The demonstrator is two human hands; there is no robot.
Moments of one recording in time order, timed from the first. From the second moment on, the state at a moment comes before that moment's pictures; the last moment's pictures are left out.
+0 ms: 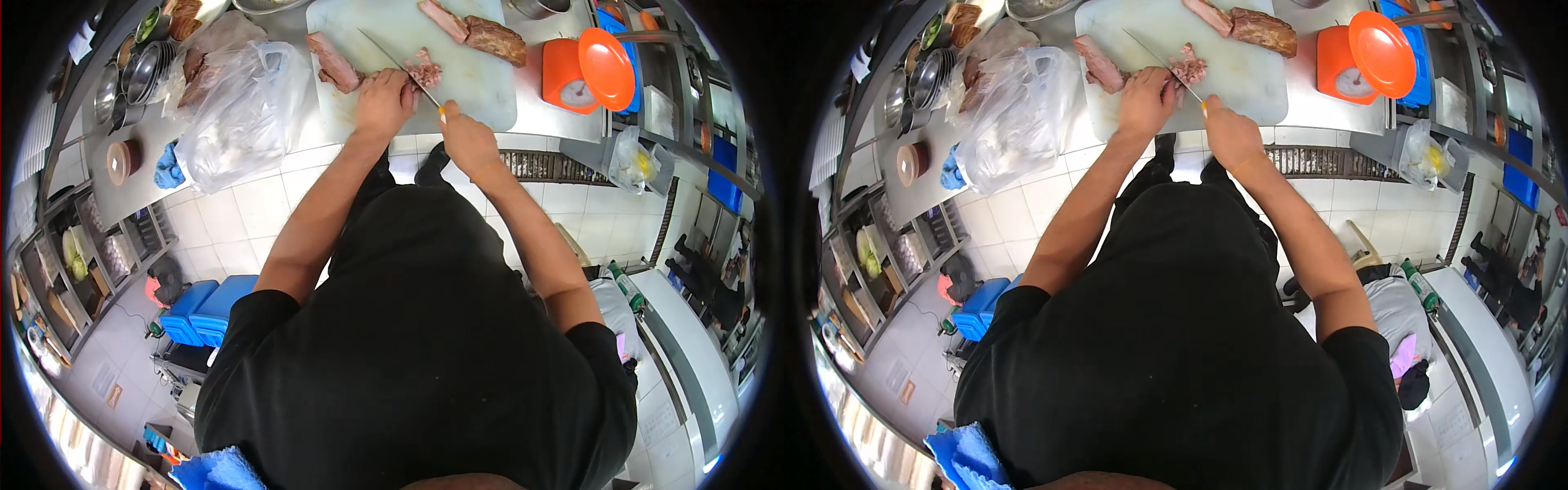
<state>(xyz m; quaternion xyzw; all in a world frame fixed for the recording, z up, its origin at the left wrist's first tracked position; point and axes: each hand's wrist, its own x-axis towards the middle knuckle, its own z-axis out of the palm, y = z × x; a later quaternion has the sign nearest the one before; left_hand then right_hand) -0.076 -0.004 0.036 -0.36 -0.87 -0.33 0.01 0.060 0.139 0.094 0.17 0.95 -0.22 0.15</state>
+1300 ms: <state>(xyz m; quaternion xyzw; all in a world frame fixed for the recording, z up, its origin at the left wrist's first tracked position) -0.075 -0.016 0.054 -0.39 -0.87 -0.29 -0.04 0.097 0.122 0.159 0.19 0.94 -0.22 0.20</state>
